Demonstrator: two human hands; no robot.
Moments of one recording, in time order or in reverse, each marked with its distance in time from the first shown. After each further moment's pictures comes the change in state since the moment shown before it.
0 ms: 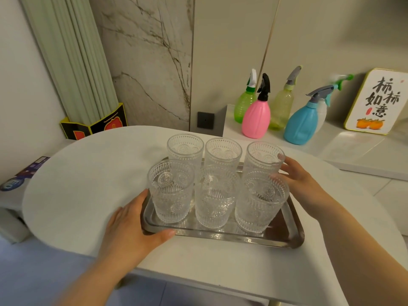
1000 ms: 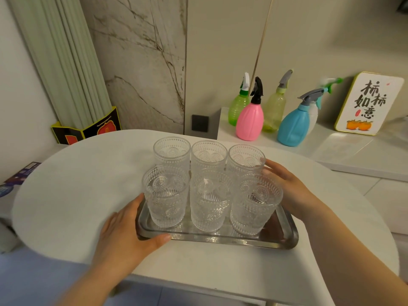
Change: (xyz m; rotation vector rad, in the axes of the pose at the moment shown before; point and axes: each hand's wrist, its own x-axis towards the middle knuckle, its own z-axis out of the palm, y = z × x) left_hand 0.001 -0.002 0.001 0.020 0.016 0.045; right_hand -0.002 -0.004 0.013 0.157 0.007 0.067
